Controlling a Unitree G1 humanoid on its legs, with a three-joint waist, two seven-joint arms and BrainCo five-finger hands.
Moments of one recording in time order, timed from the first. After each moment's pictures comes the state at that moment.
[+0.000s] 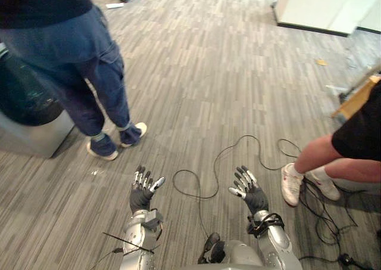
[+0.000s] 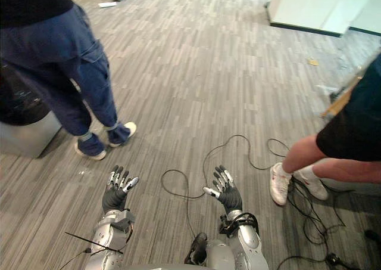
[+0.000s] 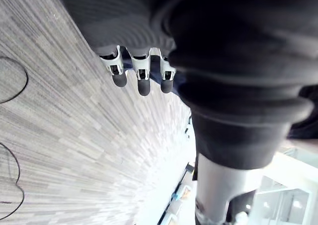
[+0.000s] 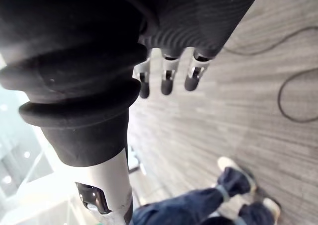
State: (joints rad) left arm 0.30 -0.07 0.01 0.13 -0.42 -0.21 0.10; right arm 0.26 -0.01 0.12 0.17 0.38 -0.17 0.18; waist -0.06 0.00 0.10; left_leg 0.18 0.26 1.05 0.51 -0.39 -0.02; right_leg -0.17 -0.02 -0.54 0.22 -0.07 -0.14
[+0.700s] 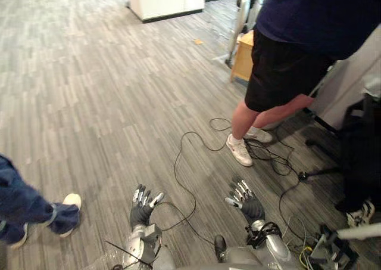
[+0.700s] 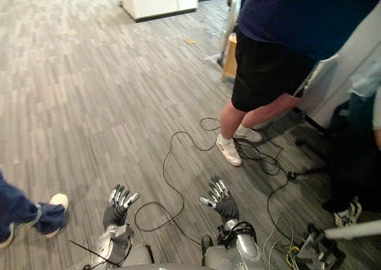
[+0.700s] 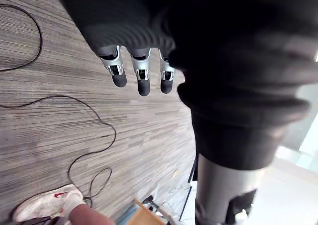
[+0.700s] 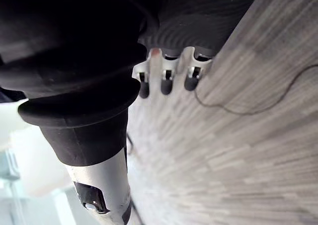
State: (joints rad) left arm 0.37 -0.06 0.00 0.17 -0.43 -0.20 0.07; right arm 0.34 -0.02 0.20 0.19 0.38 -0.15 0.20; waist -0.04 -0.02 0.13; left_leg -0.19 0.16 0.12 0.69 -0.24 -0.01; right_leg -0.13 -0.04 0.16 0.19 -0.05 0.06
